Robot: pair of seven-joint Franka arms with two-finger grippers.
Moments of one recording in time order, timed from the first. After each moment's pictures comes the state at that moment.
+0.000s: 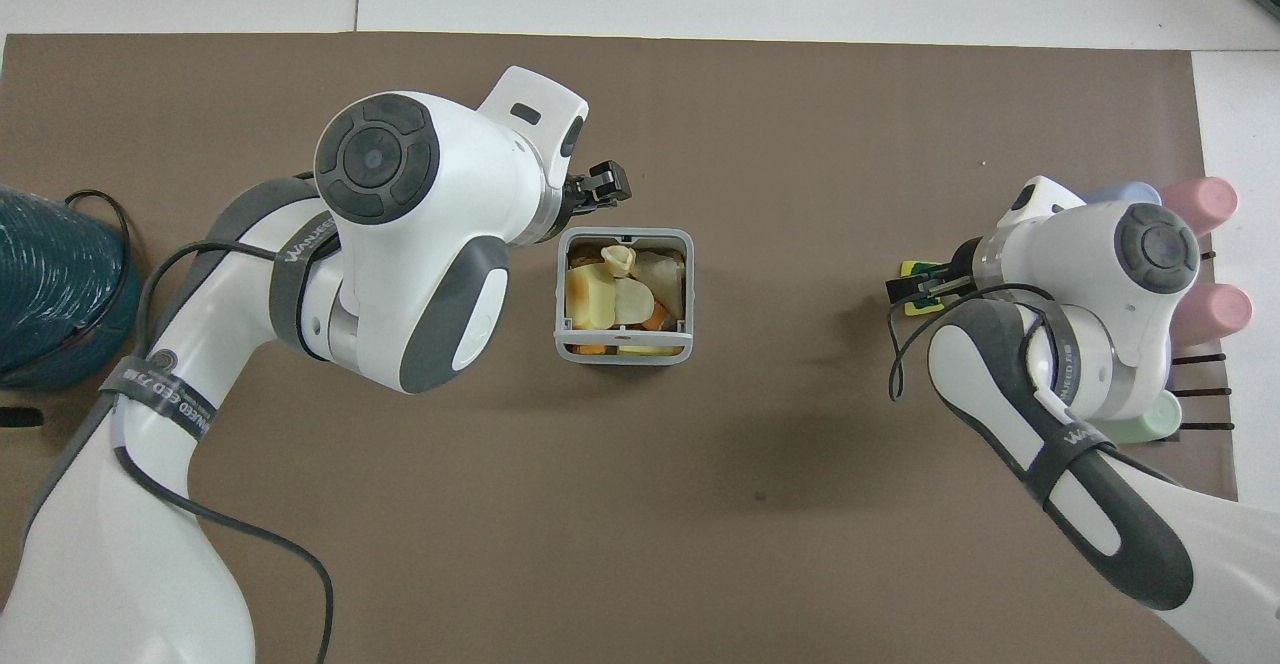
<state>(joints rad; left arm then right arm) -0.49 0.29 0.03 -1.61 -0.14 2.20 -0.67 0.03 0.26 0.00 -2.13 0.05 2.48 -0.27</state>
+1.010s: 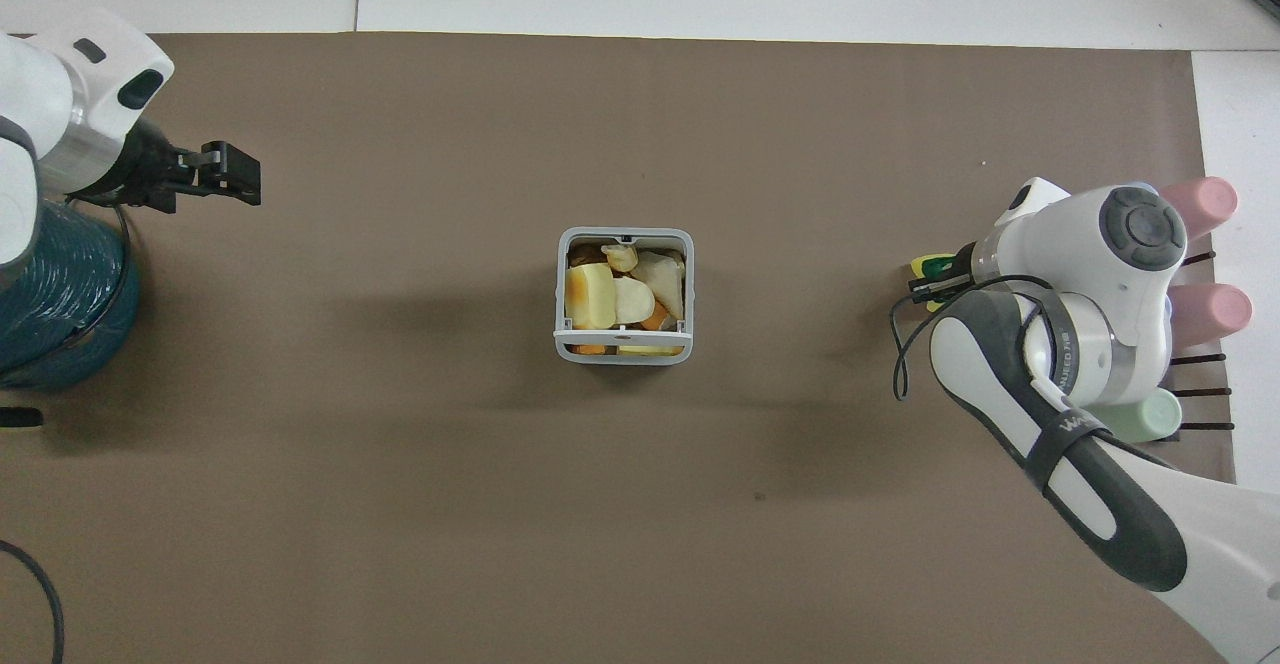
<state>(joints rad) -0.08 0.11 0.03 -1.57 -0.01 1.74 0.01 0.15 0.23 0.03 -1.91 0.04 2.15 0.06</state>
